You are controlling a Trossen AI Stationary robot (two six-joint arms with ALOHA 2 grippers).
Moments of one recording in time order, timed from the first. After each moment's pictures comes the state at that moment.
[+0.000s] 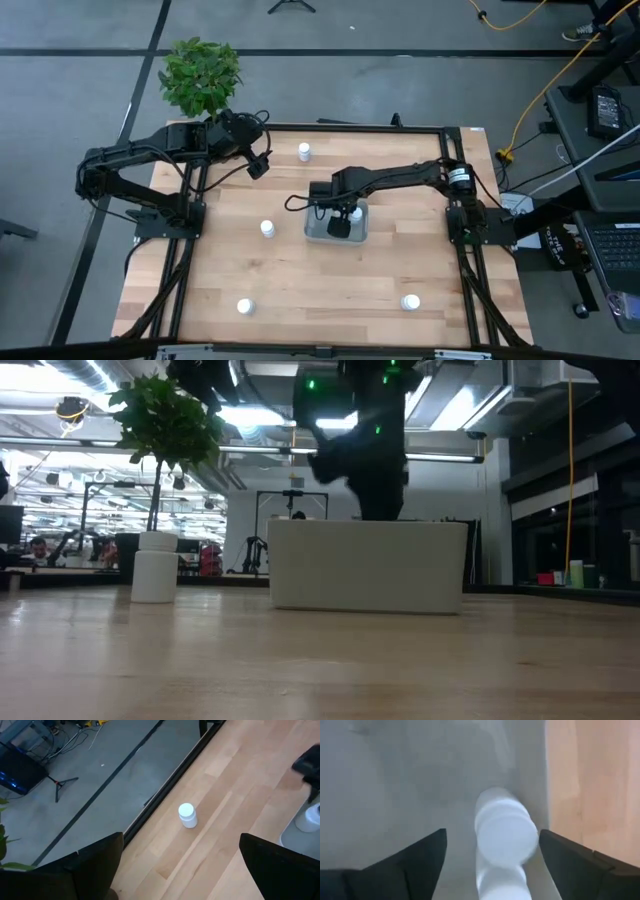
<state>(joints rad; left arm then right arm) 0.21 1.16 1.35 -0.99 -0.53 -0.17 -0.02 2.07 1.70 -1.13 0.04 0.23</state>
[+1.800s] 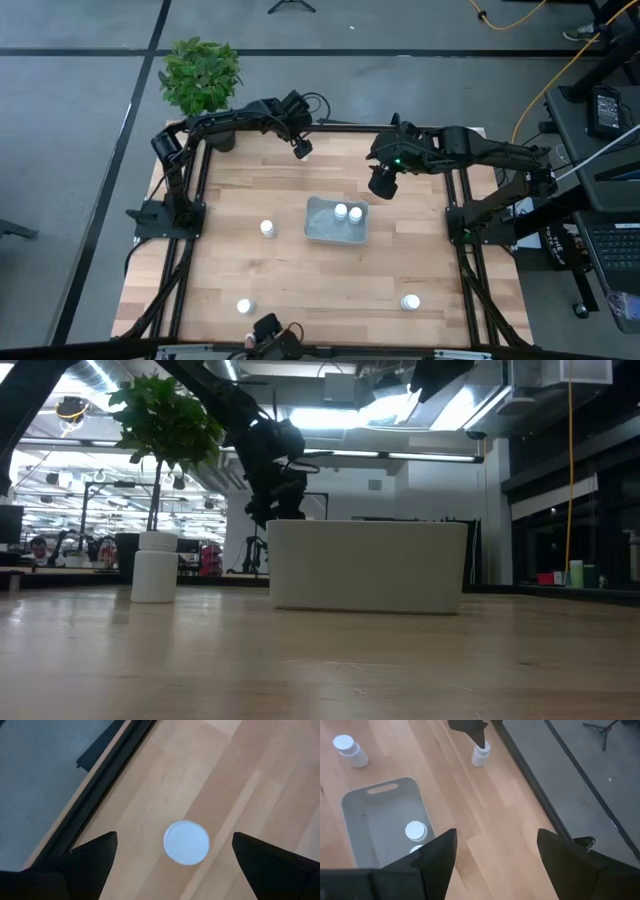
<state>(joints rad) 0.65 1.86 1.42 -0.62 0.04 0.06 -0.03 1.46 1.69 -1.23 0.43 0.26</state>
